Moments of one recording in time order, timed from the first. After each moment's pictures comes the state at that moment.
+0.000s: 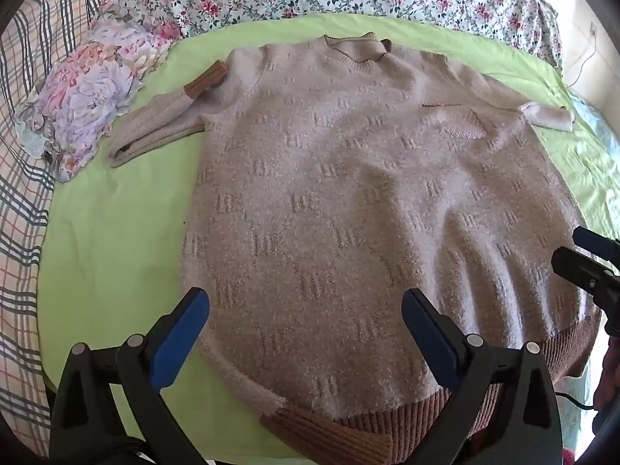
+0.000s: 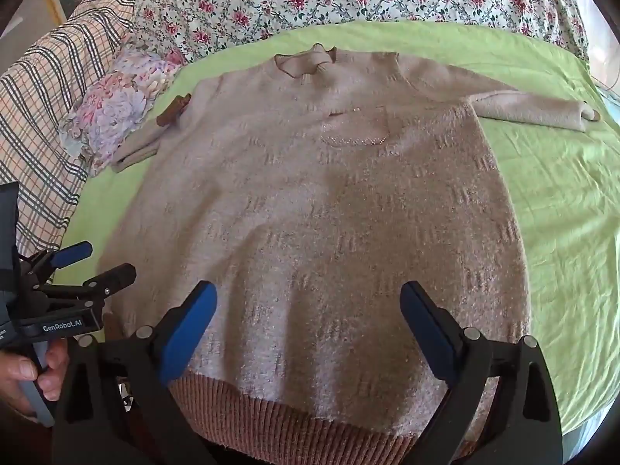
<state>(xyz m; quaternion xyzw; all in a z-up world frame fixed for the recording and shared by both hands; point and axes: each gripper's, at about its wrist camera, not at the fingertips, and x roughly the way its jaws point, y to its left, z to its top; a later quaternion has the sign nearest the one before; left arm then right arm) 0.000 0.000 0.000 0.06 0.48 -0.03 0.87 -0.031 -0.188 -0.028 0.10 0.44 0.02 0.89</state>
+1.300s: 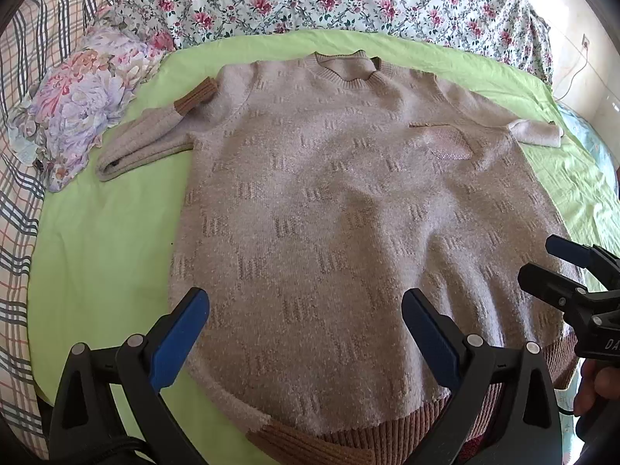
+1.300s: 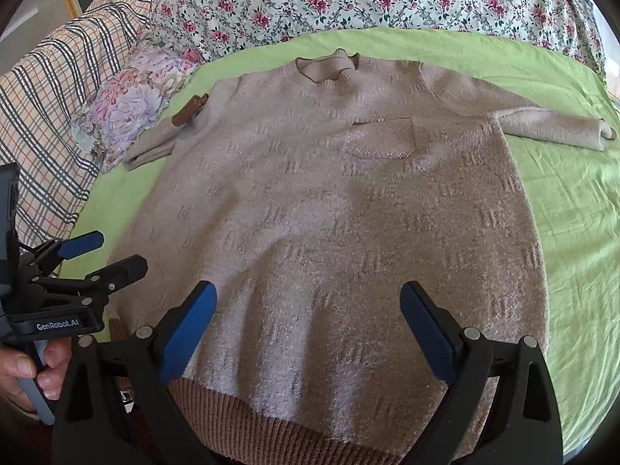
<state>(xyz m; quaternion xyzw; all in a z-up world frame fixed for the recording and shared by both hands) 0.007 -0.006 0.010 0.05 0.47 -0.05 0.88 -0.017 -0.176 -0.028 0.09 0.42 0.04 0.90</state>
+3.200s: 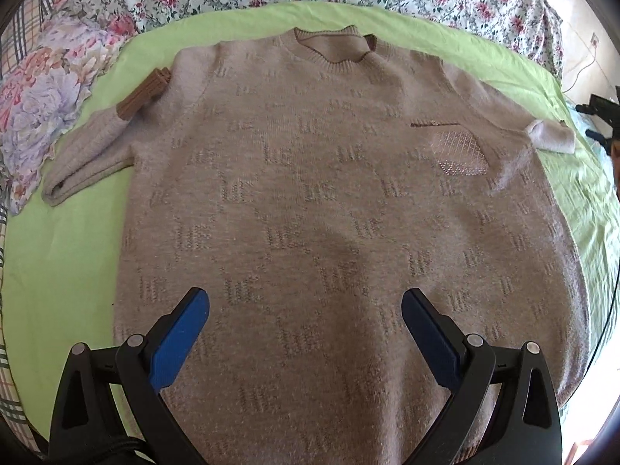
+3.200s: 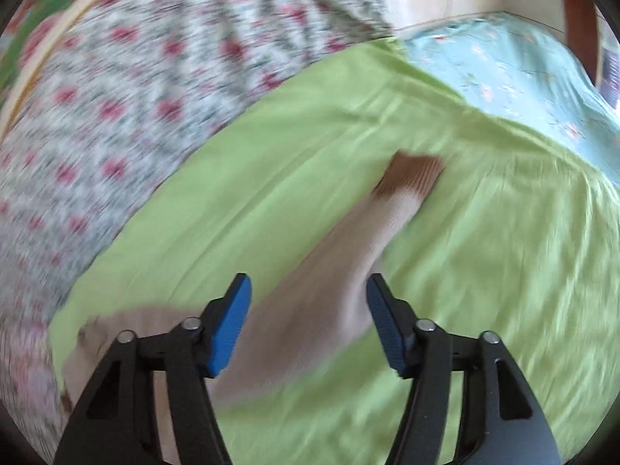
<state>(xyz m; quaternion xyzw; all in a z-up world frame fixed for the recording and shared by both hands) 0.090 -0.037 -0.018 0.04 0.53 -0.06 0.85 0.115 -0.615 0.039 0.31 0.34 -0.27 0.85</state>
